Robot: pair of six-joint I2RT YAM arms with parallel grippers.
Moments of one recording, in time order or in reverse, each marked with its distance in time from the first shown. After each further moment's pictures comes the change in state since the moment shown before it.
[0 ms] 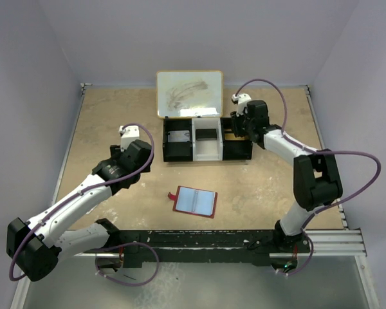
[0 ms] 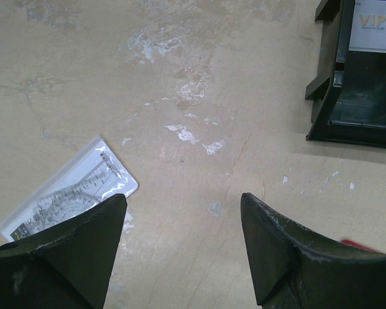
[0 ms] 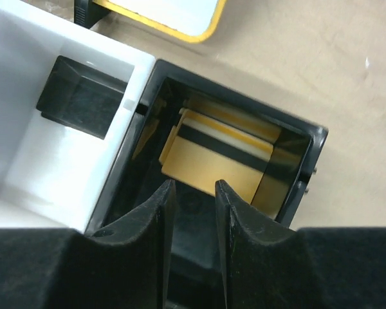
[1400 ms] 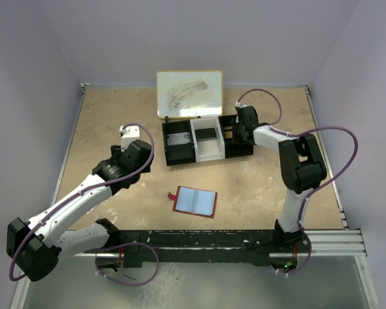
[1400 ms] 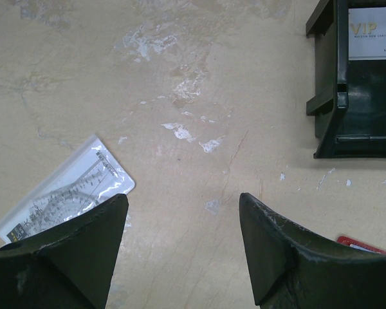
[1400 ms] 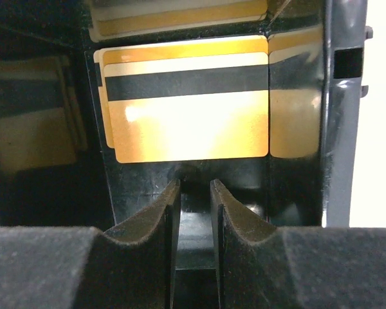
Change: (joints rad) left arm 0.000 0.000 0.000 0.000 0.018 0.000; right arm 0.020 0.198 0.081 -0.160 0.192 0.392
